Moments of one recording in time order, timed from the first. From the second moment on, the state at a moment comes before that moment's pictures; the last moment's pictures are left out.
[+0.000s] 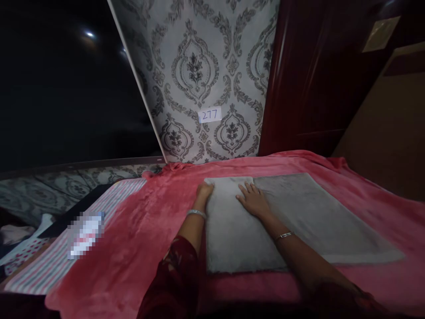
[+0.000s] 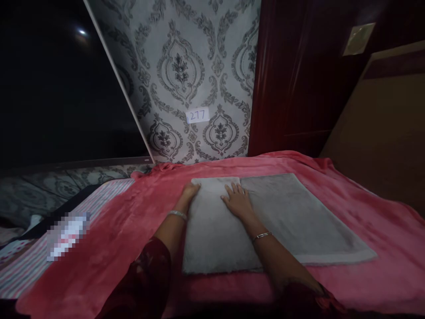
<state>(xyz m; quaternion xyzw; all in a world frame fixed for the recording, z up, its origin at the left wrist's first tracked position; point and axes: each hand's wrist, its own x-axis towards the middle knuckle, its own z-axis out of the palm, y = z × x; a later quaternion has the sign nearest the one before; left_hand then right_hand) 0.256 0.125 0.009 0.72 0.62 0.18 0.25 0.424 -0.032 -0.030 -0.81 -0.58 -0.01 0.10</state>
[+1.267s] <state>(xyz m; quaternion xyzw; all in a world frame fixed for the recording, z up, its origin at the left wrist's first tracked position) 0.165 -0.011 -0.047 0.68 0.45 0.35 0.46 0.407 -0.091 -0.015 -0.78 -0.62 0.06 0.08</state>
